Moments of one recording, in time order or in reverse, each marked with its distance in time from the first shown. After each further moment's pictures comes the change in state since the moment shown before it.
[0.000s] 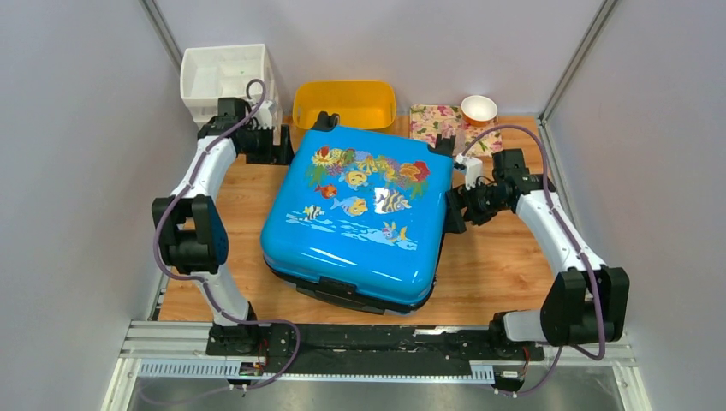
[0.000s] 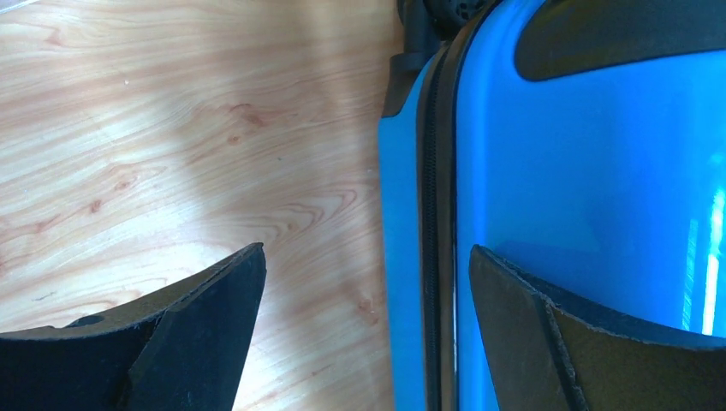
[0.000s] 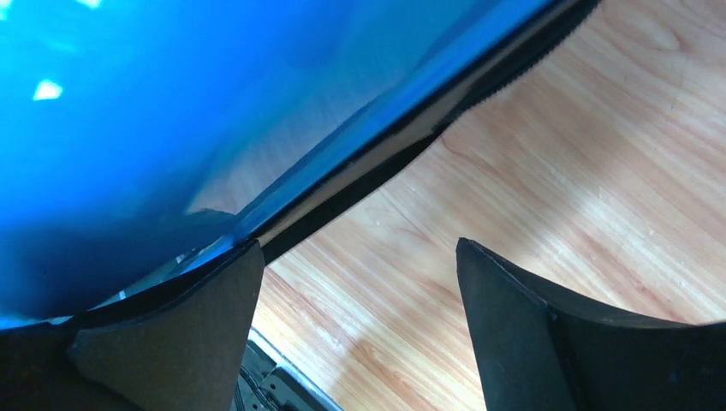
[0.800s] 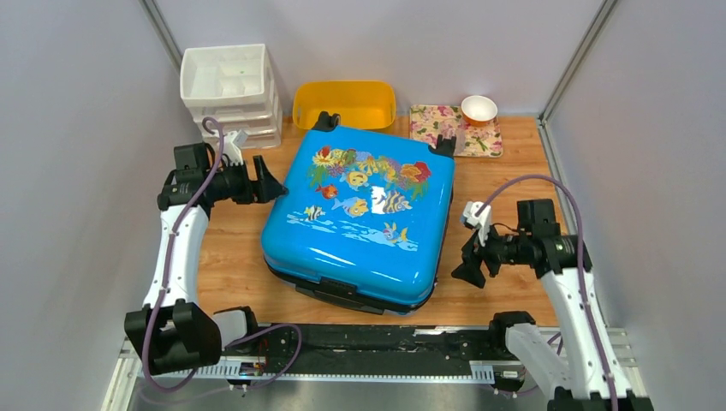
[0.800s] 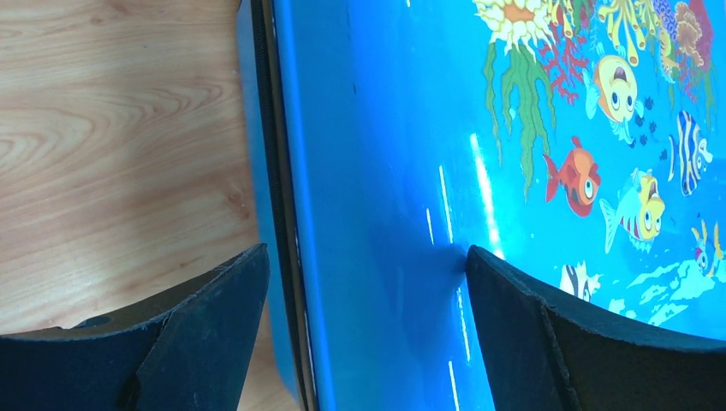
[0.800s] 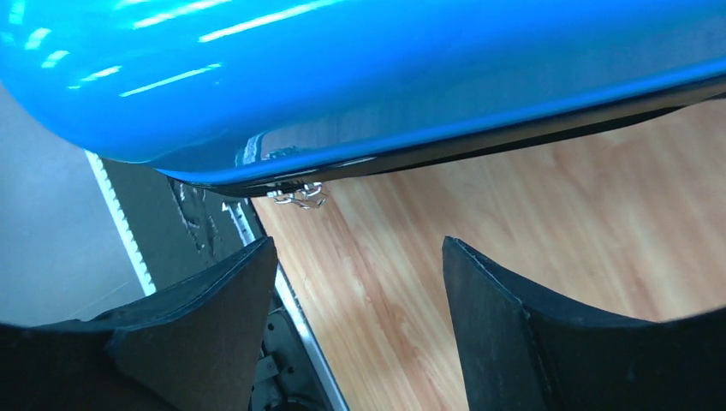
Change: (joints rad) left arm 0.160 -0.627 -0.460 -0.013 0.303 -0.121; right arm -0.015 -0.616 -0.201 -0.267 -0.249 -0.428
